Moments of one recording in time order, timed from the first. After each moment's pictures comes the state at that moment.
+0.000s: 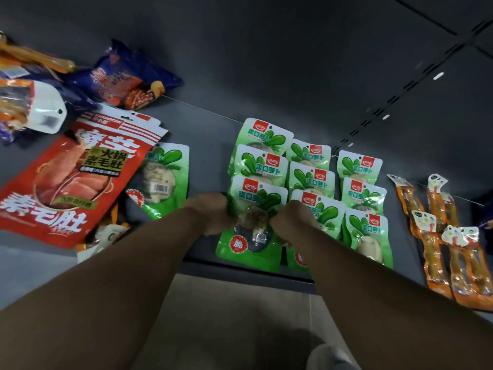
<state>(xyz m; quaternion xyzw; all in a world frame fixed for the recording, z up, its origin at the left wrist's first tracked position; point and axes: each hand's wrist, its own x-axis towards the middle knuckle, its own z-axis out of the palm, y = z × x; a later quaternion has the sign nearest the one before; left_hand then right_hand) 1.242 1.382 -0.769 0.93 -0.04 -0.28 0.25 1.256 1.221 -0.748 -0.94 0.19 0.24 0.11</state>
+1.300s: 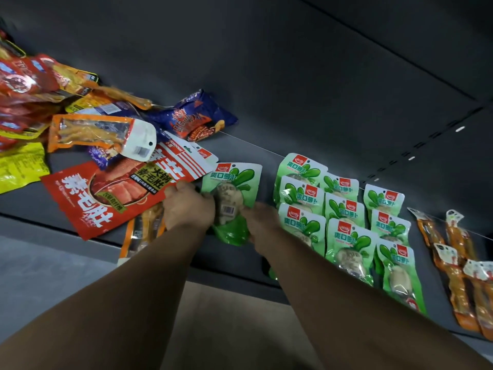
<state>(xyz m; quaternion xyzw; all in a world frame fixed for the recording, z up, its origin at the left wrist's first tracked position) 1.215 1.498 -0.770 0.82 0.35 0.00 0.45 1.237 1.385 -0.755 -0.84 0.22 0.20 0.45</state>
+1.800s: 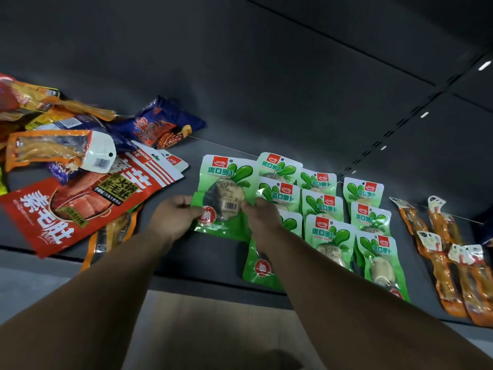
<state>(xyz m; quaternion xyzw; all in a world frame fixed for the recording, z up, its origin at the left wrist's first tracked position) 1.216 1.476 -0.763 0.68 0.27 -0.09 0.68 1.252 1.325 -0.734 -0.84 0.19 0.16 0.49</state>
